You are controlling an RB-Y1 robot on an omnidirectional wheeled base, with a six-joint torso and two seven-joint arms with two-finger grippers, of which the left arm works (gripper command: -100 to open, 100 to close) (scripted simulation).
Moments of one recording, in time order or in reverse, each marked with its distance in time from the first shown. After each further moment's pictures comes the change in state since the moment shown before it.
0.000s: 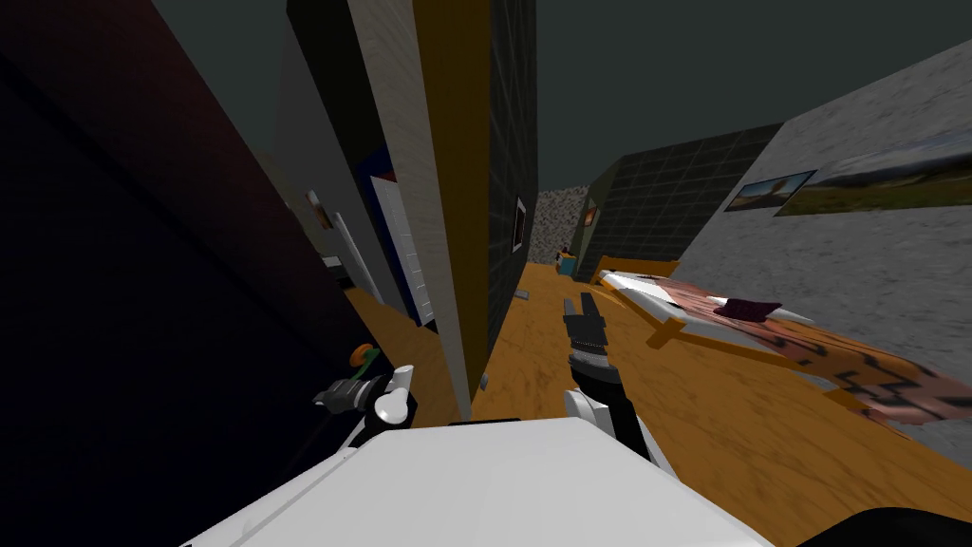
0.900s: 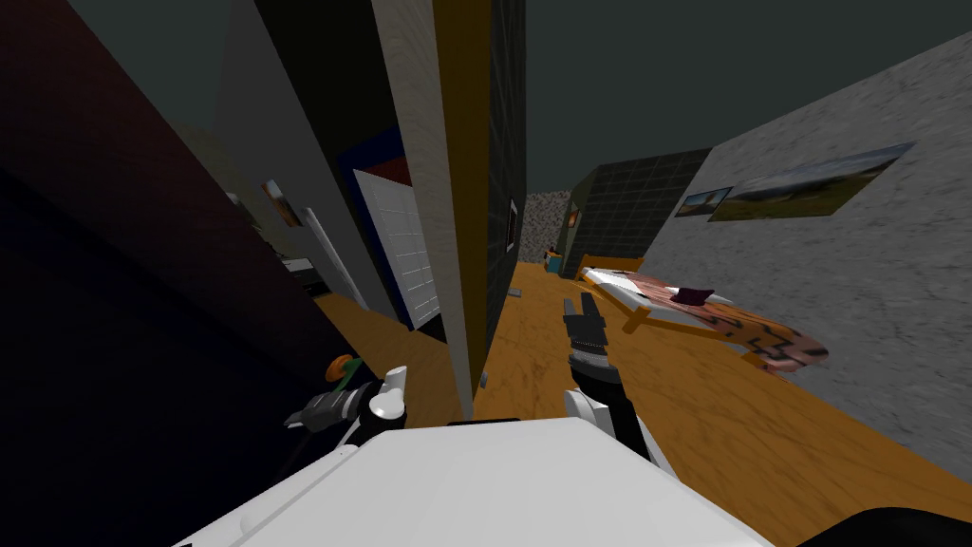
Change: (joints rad) arm -0.012 0.023 0.078 -0.008 0.047 -0.073 -0.024
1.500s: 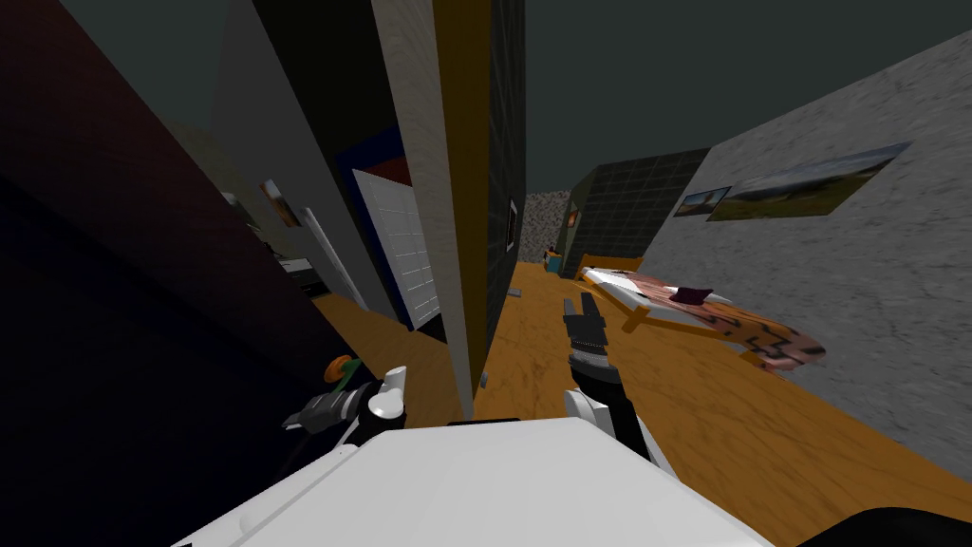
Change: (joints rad) arm -0.001 0.008 0.004 0.012 0.002 -0.007 0.002
